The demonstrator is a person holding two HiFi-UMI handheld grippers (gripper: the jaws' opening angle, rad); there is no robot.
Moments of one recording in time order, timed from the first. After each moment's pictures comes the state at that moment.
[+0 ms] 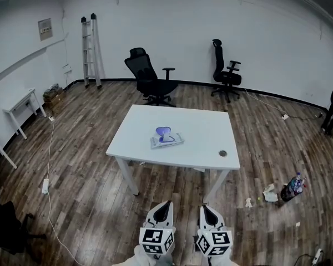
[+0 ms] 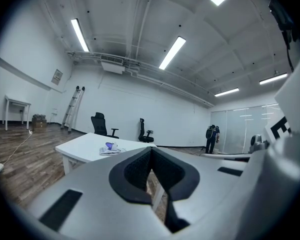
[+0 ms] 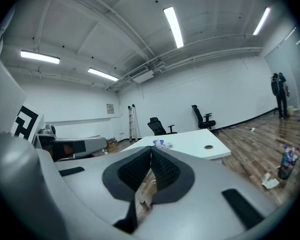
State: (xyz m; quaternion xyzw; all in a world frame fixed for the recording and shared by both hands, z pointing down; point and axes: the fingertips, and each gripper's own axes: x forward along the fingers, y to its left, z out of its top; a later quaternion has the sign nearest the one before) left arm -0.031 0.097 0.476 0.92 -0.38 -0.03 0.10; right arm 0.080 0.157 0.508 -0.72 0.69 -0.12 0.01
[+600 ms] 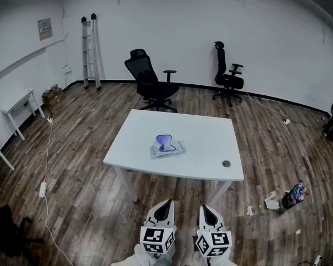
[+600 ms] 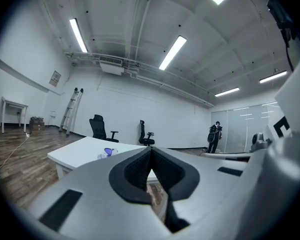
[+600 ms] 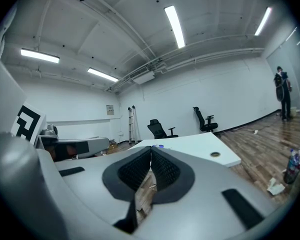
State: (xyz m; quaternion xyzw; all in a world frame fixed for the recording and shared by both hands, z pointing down) left arm -0.006 0.024 0.475 0.92 -0.38 -0.04 0.09; right arm 0.099 0.084 0.505 -0.72 0.69 -0.10 0.01
